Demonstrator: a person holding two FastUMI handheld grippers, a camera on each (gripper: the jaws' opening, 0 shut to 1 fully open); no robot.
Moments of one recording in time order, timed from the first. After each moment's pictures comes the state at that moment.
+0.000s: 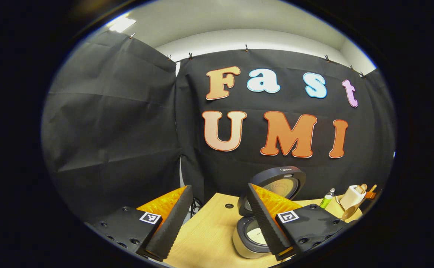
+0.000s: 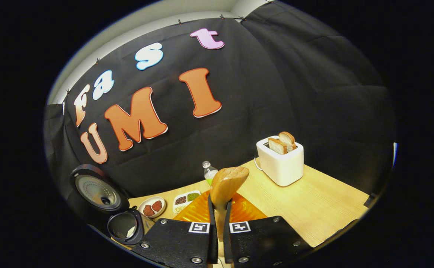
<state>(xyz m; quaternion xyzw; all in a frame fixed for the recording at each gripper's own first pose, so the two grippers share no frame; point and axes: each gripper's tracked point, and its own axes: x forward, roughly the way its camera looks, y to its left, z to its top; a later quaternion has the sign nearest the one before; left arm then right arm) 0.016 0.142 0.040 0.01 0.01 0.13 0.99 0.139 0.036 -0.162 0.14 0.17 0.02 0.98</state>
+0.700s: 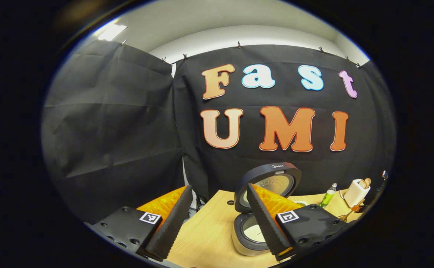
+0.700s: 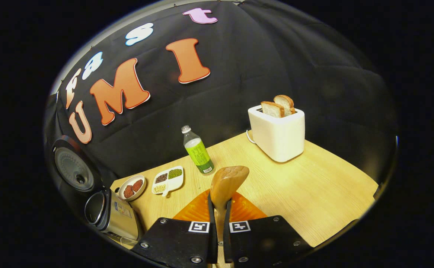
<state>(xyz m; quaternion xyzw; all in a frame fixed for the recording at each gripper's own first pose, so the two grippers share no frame) 0.007 0.112 0.045 0.04 0.02 0.16 0.99 0.159 0.027 -0.272 0.12 0.25 0.02 0.96</state>
